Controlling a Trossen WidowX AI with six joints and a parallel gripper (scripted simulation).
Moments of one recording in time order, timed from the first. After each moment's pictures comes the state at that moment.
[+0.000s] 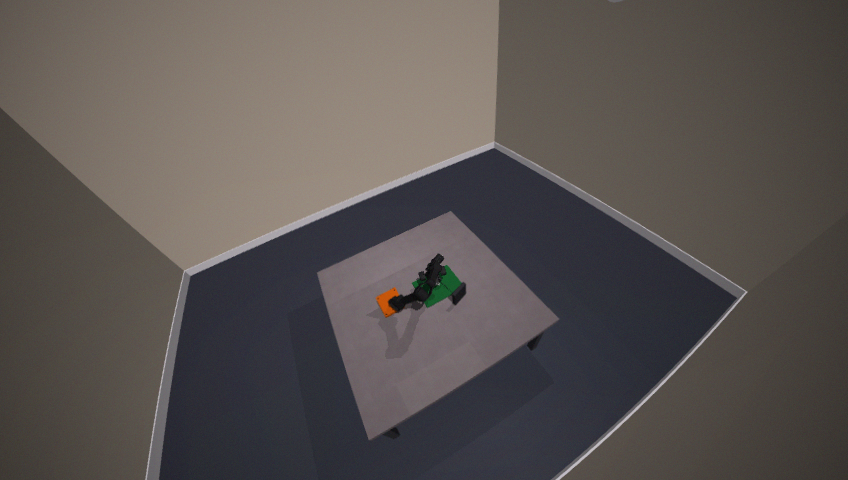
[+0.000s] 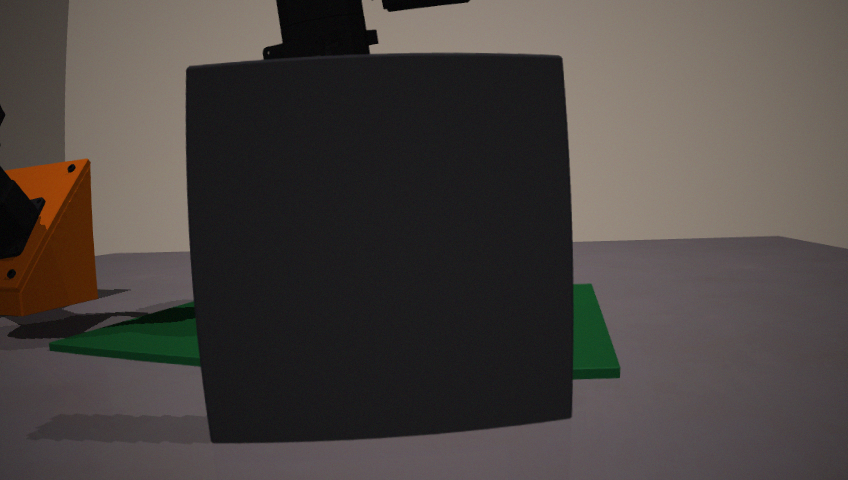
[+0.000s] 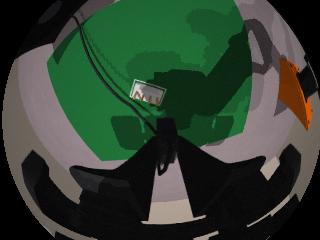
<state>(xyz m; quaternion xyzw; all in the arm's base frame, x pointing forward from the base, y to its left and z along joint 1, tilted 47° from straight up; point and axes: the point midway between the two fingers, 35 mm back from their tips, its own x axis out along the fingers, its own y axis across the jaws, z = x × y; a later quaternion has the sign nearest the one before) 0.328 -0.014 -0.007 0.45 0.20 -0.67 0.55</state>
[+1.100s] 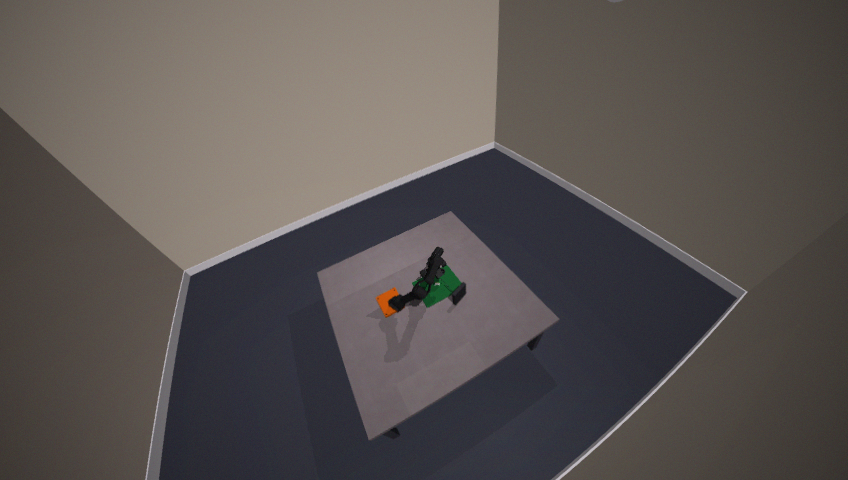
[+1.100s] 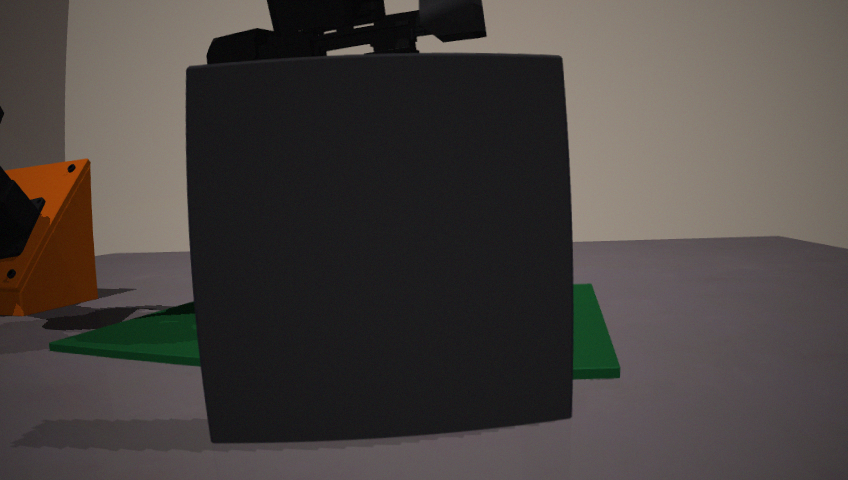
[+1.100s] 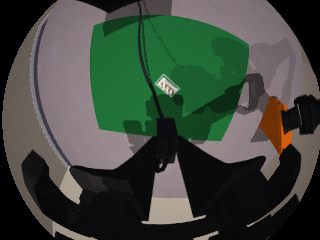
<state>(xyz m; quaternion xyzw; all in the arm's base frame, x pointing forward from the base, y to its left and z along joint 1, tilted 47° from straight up) 0.340 0.022 0.040 0.34 0.31 -0.64 0.62</state>
